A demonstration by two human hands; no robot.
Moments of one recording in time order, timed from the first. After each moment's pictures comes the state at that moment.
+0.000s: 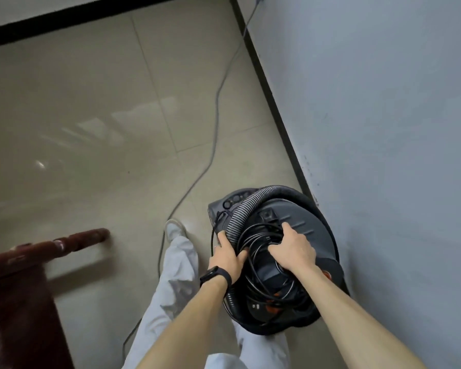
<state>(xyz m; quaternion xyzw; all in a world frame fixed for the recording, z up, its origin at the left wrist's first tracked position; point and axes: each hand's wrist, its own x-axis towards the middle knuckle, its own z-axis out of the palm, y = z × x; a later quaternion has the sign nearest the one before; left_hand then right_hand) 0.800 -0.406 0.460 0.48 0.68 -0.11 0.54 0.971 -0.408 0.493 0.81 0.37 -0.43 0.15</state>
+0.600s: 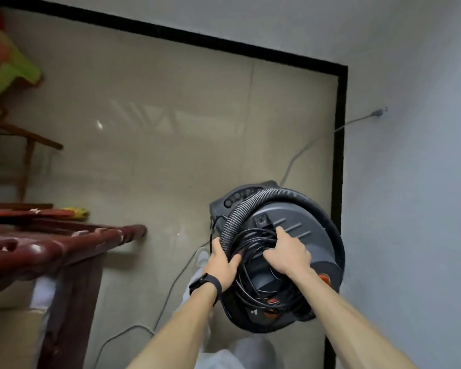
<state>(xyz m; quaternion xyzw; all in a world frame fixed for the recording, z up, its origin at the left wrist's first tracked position) 0.578 -0.253 0.496 0.29 0.75 0.10 0.59 0.728 -0.167 0.550 0.70 0.57 -0.35 0.27</state>
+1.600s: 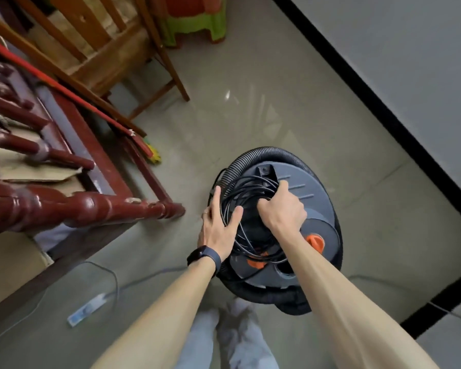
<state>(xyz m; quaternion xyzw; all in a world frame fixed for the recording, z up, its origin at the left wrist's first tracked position) 0.414 -0.097 0.467 -0.01 0.88 0.34 0.33 0.432 0.053 0.478 0.47 0.82 -0.27 0.18</state>
